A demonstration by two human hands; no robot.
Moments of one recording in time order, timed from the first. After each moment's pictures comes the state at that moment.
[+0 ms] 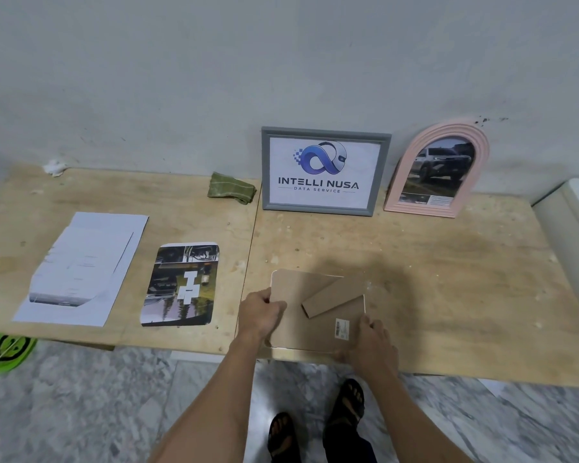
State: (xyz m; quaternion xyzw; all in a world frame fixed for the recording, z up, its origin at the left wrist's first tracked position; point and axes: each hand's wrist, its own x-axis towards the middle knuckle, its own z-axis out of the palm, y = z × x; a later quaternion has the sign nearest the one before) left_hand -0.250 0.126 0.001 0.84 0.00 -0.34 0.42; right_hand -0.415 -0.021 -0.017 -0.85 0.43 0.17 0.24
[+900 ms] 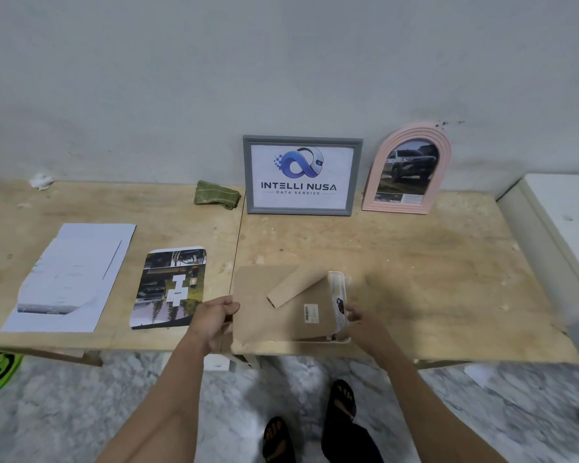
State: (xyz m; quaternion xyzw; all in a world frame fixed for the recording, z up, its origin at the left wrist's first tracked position) left_hand -0.226 0.182 -0.012 0.68 0.17 -0.39 0.59; right_hand -0.430 -0.049 0.008 -0.73 0.46 0.12 0.50
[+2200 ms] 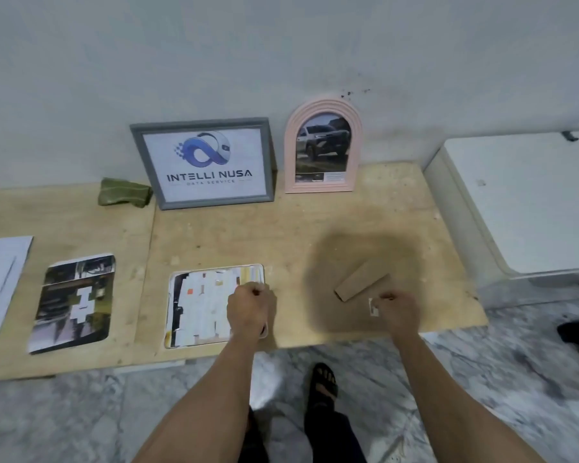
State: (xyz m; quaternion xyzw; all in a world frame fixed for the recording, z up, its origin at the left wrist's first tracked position) left_hand -0.373 -0.035 -0.002 0.90 0.00 -0.27 0.35; right_hand -0.557 -0.216 0.009 -0.63 0.66 -0.01 0.40
